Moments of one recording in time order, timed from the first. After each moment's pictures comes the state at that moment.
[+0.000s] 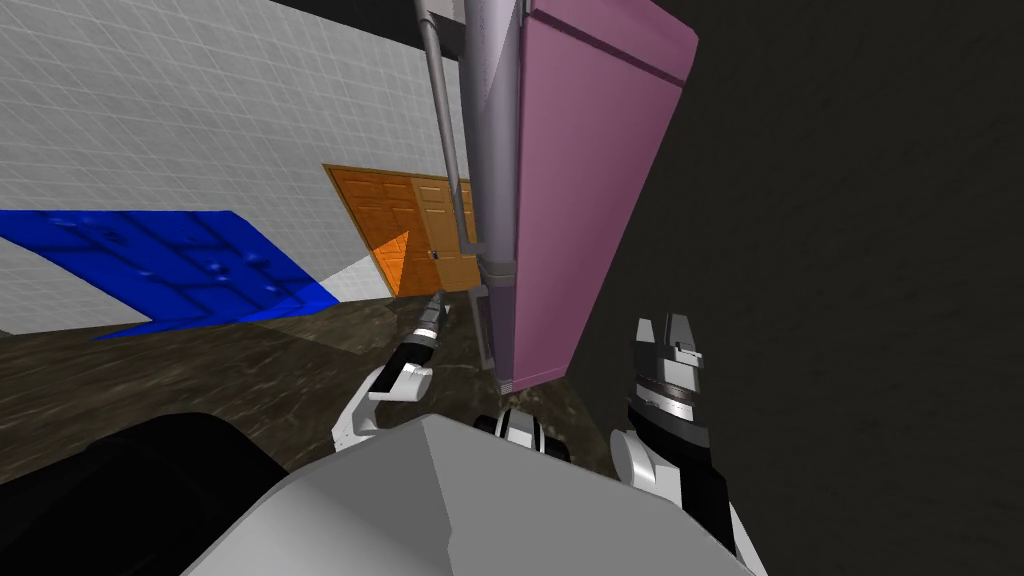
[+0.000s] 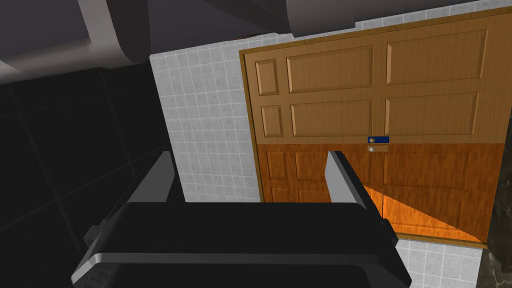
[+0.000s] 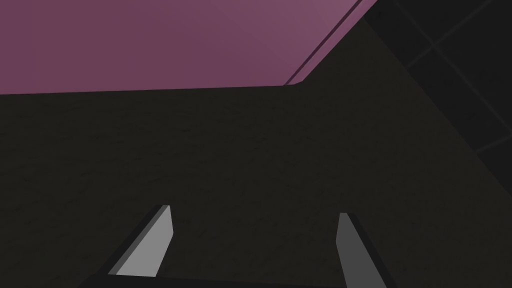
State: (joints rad) left arm 0.40 0.13 0.19 -2.26 0.05 0.03 -0.04; right arm 0.46 0.04 0.04 -2.25 0.00 -0.56 0.16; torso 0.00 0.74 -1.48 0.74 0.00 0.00
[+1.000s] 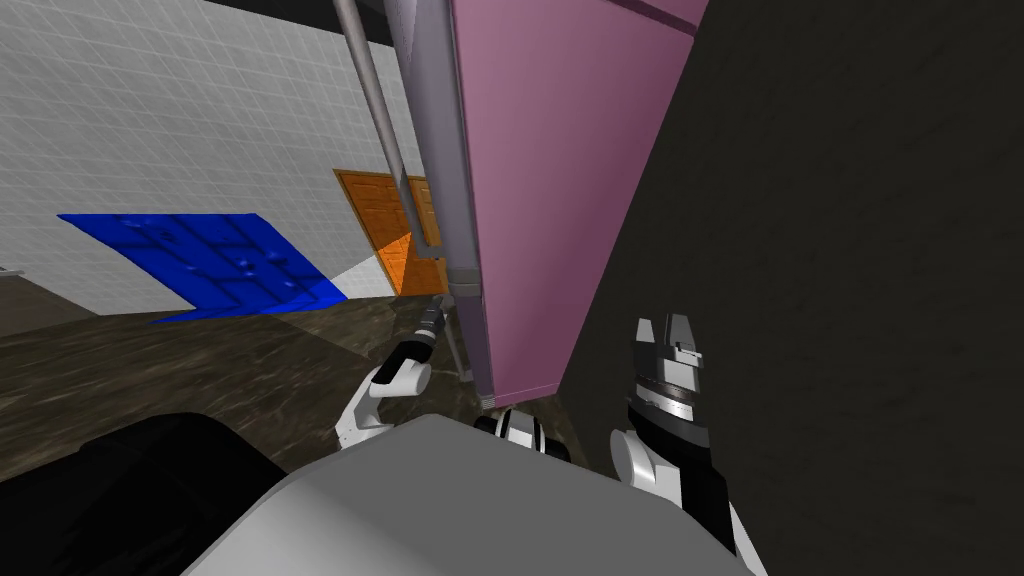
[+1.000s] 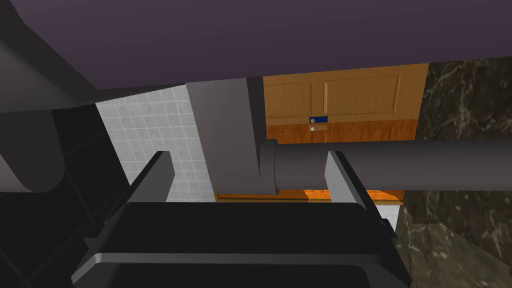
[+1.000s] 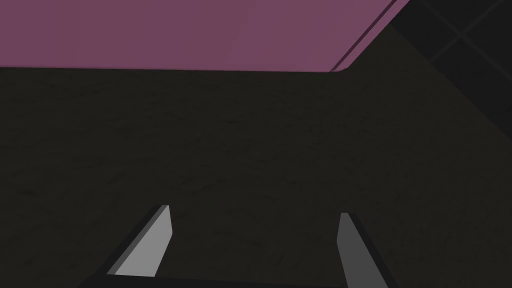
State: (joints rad) left arm 0.36 0.09 0.26 -2.22 0.11 0.22 -0.03; right arm 0.46 0.04 0.04 -2.25 0.00 -0.56 0.16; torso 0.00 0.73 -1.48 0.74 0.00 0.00
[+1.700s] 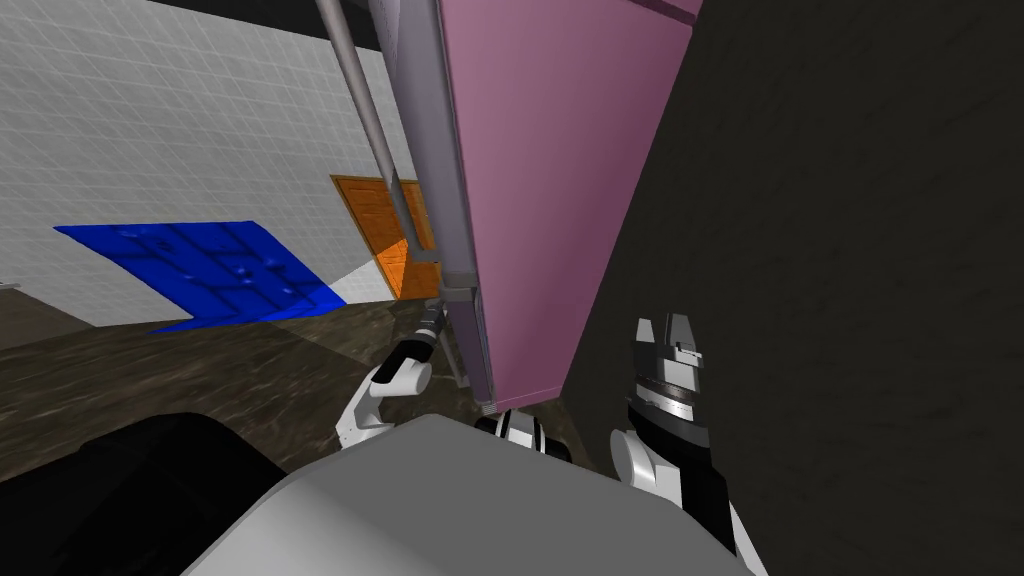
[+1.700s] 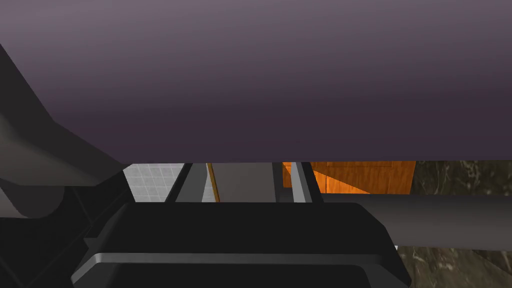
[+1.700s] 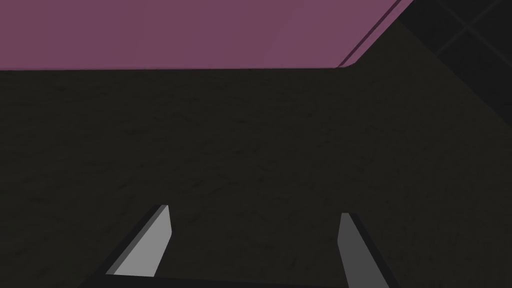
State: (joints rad) left arm 0.35 0.09 0.25 -2.23 0.12 0.24 -0.03; right arm 0.46 0.04 0.04 -2.25 0.00 -0.56 0.16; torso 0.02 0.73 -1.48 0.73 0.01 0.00
